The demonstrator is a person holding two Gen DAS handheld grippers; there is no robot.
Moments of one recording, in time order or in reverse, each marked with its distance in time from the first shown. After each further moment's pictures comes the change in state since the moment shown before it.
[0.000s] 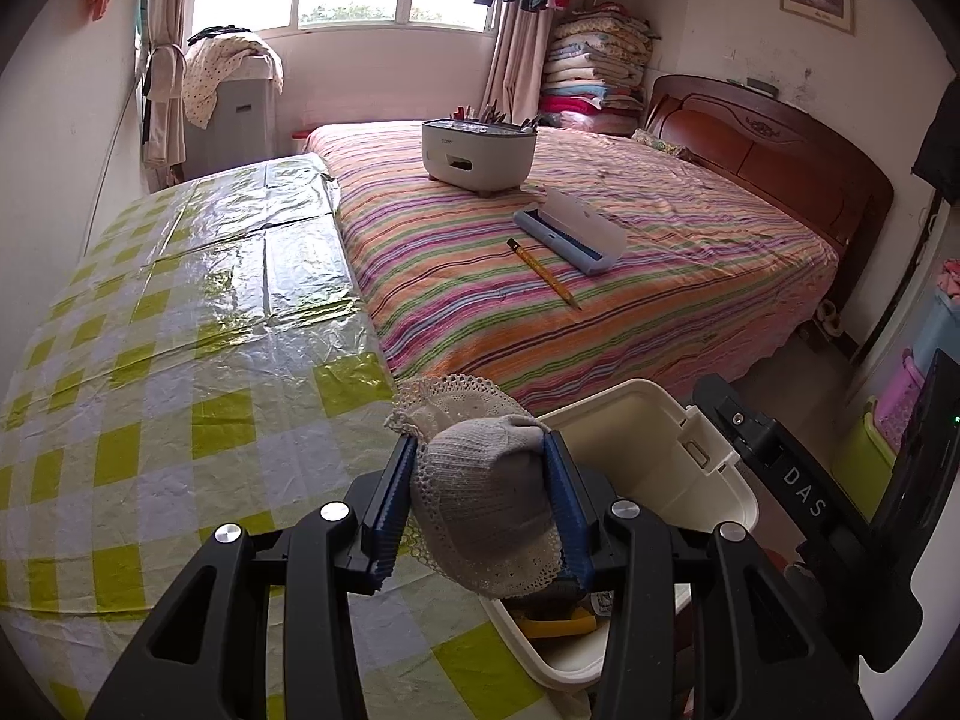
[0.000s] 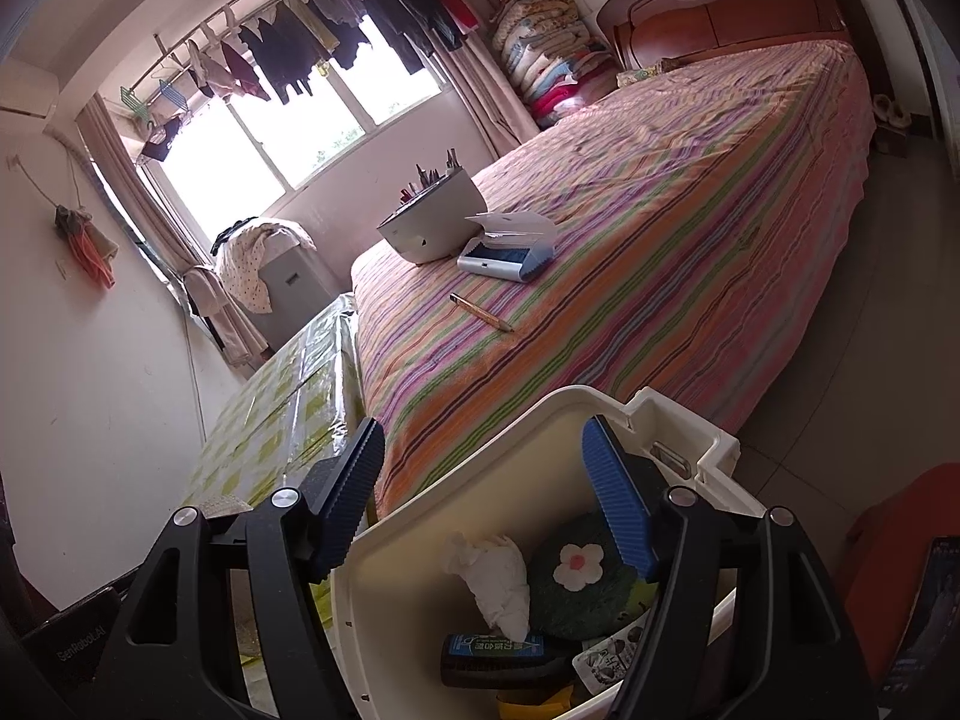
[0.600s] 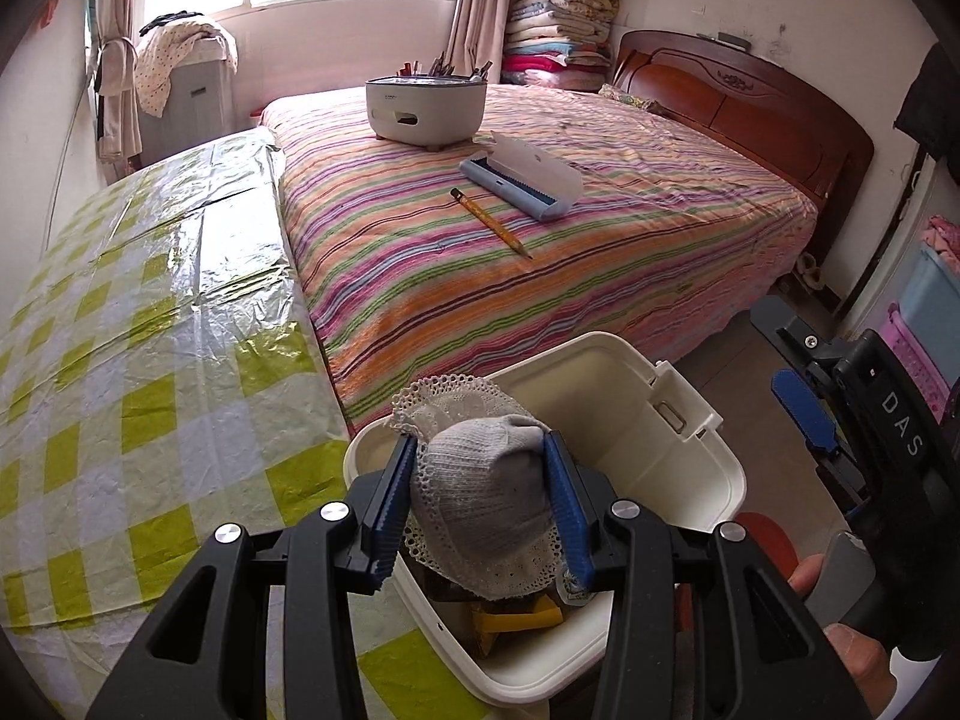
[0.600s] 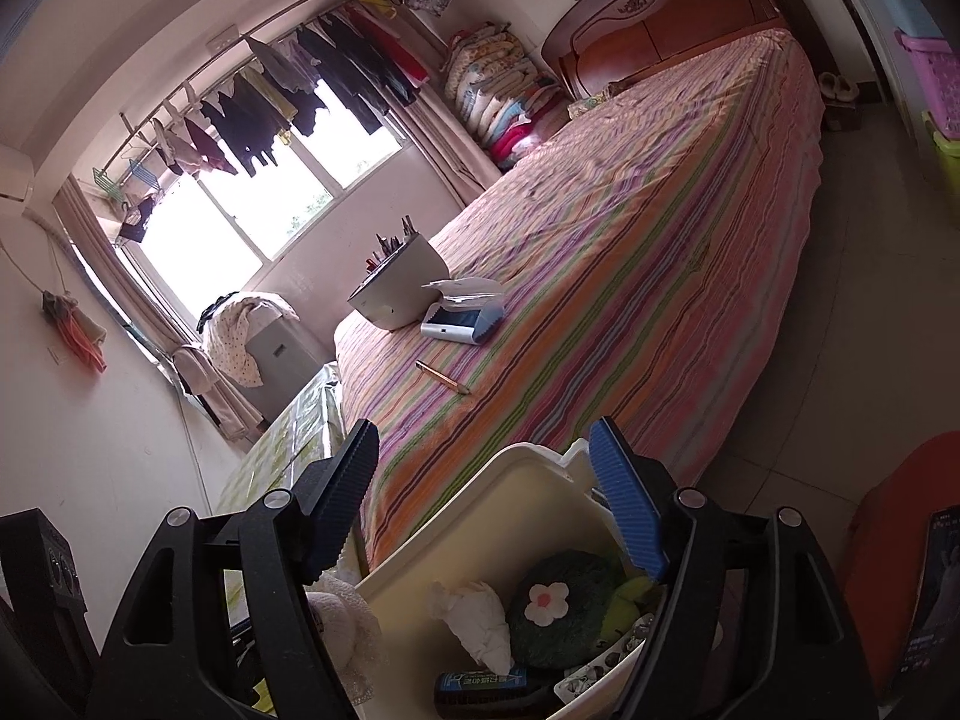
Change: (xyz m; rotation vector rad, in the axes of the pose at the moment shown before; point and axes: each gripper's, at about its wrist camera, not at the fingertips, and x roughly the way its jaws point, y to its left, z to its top) left arm 0.038 -0.036 -0.008 0.062 0.096 -0.055; right arm -0.025 -0.038 0.017 0.146 -0.130 -0.019
